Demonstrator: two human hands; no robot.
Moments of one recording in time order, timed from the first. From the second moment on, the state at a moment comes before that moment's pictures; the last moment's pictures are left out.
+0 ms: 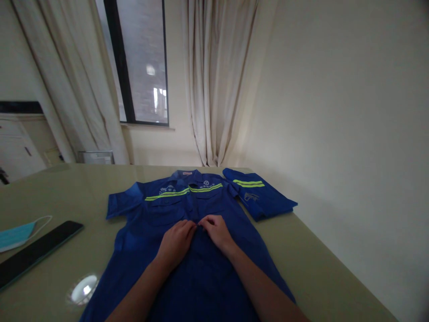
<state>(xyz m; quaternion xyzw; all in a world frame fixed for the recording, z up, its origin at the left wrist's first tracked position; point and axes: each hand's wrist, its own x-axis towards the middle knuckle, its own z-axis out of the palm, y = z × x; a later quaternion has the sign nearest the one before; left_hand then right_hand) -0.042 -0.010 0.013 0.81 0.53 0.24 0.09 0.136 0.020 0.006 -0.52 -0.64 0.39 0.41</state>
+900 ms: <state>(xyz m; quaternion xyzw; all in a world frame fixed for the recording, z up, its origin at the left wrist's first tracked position) -0.033 0.011 0.031 0.74 0.66 0.09 -0.07 0.115 0.045 0.002 -0.55 -0.70 0.24 0.38</state>
